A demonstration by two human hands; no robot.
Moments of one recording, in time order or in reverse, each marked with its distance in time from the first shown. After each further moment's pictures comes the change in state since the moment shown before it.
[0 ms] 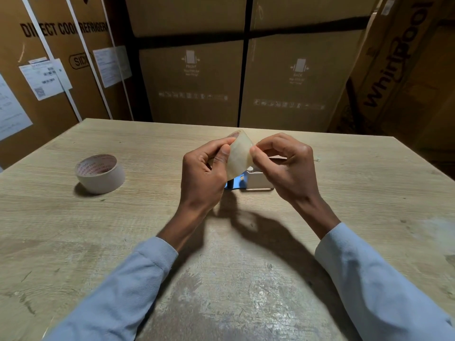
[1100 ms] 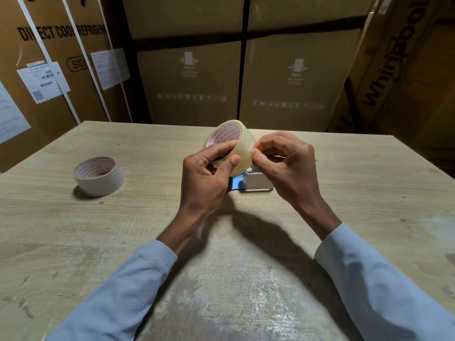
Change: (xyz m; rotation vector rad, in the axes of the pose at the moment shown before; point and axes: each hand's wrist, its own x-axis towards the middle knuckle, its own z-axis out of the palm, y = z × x) left_hand -0.005 0.005 0.001 -0.035 -0.024 -0.021; right_hand 0.002 -0.004 -0.004 -0.027 -0.012 0.000
